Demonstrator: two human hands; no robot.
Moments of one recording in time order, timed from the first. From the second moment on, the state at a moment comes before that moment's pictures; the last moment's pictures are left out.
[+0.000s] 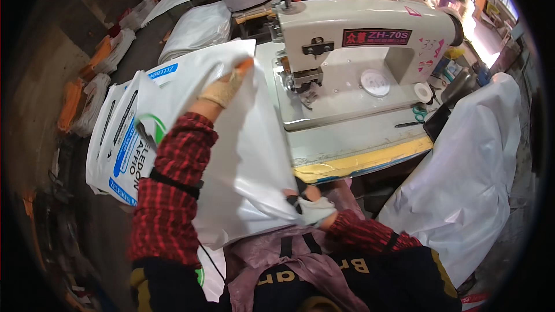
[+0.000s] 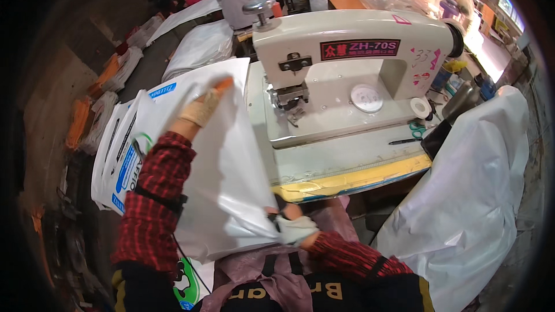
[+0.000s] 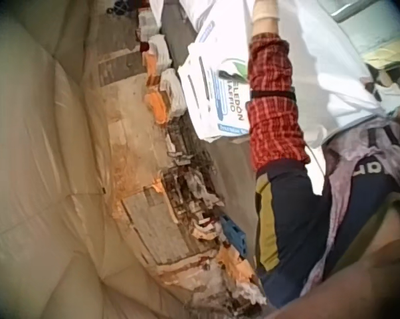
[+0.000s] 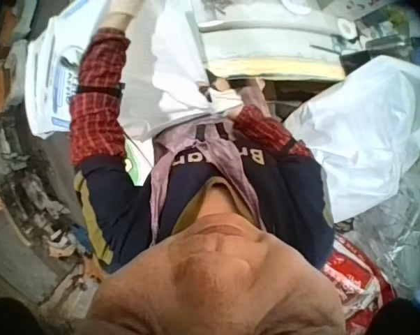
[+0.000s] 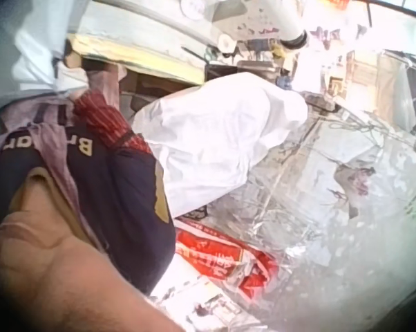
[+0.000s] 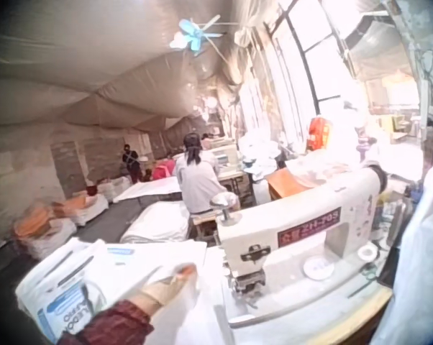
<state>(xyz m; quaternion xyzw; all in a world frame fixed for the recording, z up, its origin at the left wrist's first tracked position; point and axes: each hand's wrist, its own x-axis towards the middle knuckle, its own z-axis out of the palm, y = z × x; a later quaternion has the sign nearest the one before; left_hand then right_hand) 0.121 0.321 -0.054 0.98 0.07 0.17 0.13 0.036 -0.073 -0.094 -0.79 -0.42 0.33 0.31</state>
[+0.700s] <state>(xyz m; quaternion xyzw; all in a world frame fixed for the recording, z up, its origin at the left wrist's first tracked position) 0.183 0.211 -0.037 0.96 0.03 -0.26 -0.07 0.131 -0.038 -0.107 -0.84 -0.39 0.35 0.15</state>
